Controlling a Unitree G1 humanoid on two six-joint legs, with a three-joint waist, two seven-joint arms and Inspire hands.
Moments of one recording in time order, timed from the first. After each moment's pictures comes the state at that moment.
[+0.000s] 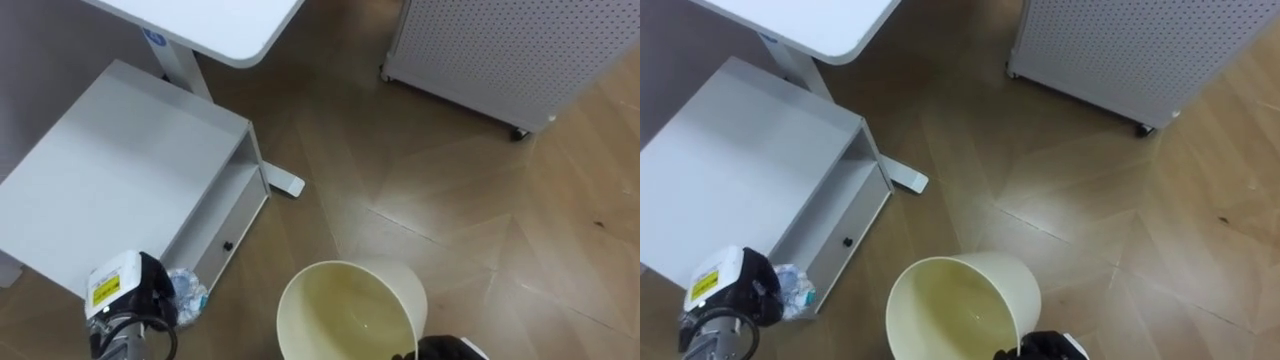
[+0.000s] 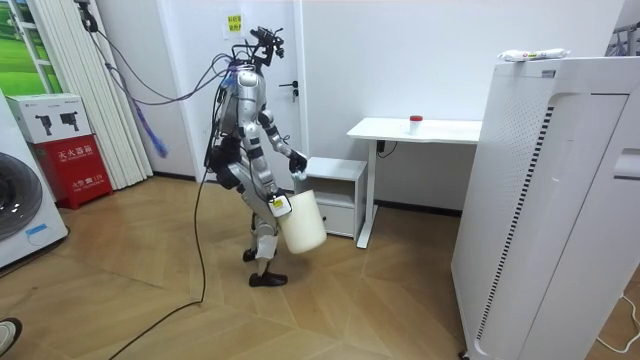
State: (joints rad) left arm -0.51 0.34 -0.32 1.30 0.44 -0.07 0.56; right arm -0.30 -0.26 0.46 1.15 0.50 -0.09 0.09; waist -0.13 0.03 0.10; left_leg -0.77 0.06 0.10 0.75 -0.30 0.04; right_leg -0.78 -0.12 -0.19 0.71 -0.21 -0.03
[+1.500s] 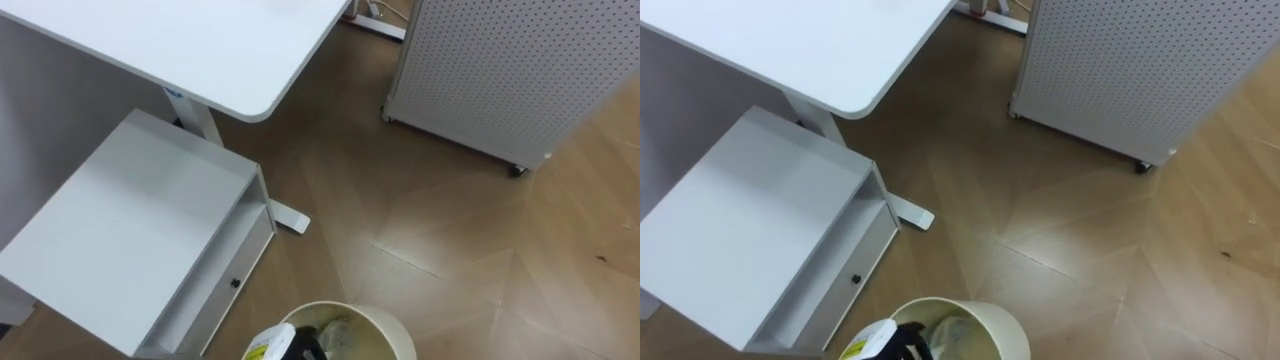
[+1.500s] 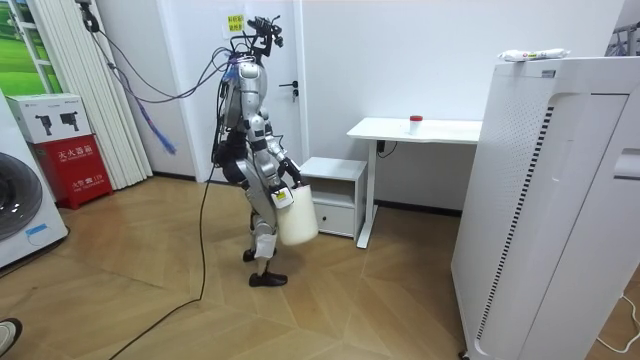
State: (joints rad) left arm -0.32 0.10 -0.60 1.15 0.47 -0.27 0.32; right arm -0.30 -0.22 0.49 1.29 0.43 -0.18 0.19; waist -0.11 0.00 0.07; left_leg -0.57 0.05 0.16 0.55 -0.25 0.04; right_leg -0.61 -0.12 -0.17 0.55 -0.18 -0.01
